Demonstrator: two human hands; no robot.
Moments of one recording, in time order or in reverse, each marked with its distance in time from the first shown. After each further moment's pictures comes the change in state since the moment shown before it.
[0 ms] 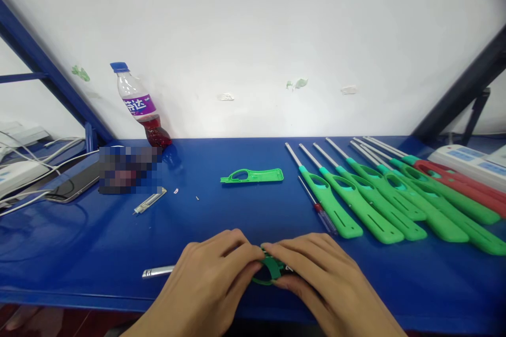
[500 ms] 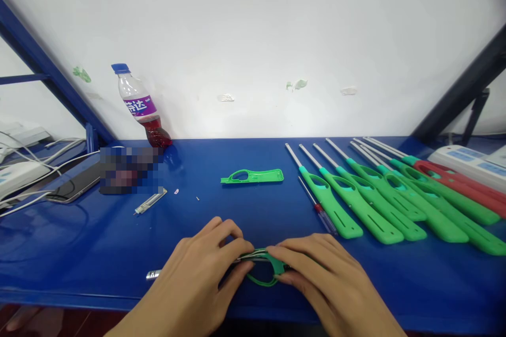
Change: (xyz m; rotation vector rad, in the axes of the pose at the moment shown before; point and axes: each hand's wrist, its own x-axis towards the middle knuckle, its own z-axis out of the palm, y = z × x) left_hand -0.003 -0.005 -0.011 0.103 -0.110 -0.109; right_hand -0.002 0.000 0.001 0.009 0.046 0.011
